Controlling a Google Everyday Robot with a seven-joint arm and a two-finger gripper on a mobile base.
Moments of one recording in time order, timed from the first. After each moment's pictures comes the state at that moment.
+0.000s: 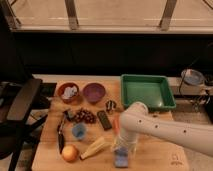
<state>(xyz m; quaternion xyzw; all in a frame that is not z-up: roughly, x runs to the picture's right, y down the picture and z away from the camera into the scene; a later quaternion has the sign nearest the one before) 0.084 0.318 0.712 -0.32 -0.31 -0.51 0.73</state>
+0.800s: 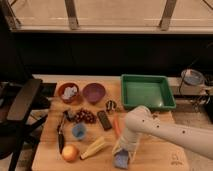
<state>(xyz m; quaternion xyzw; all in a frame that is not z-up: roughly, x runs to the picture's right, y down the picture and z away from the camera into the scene) 0.092 0.342 0.733 -0.34 -0.35 -0.44 0.75</state>
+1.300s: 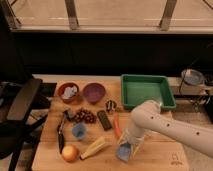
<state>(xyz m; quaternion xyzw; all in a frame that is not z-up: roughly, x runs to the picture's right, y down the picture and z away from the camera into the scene) 0.113 0.278 0.706 -0.31 -0.28 -0.38 0.83</state>
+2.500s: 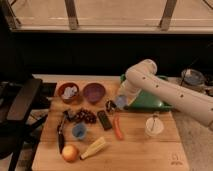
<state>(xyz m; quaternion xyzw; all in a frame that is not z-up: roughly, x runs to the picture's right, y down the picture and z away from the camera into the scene) 0.111 0.047 0.796 -0.18 -0.15 -0.32 0.92</state>
